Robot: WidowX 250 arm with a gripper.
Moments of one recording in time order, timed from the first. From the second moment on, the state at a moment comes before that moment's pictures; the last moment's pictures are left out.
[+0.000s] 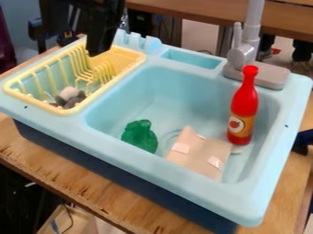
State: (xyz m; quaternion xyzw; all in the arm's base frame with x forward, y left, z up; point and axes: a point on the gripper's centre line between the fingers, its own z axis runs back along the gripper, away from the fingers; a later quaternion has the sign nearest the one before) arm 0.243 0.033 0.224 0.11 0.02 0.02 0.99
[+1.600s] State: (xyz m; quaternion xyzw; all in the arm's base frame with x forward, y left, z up) arm 0.287 0.113 0.131 0.07 0.14 0.17 0.97
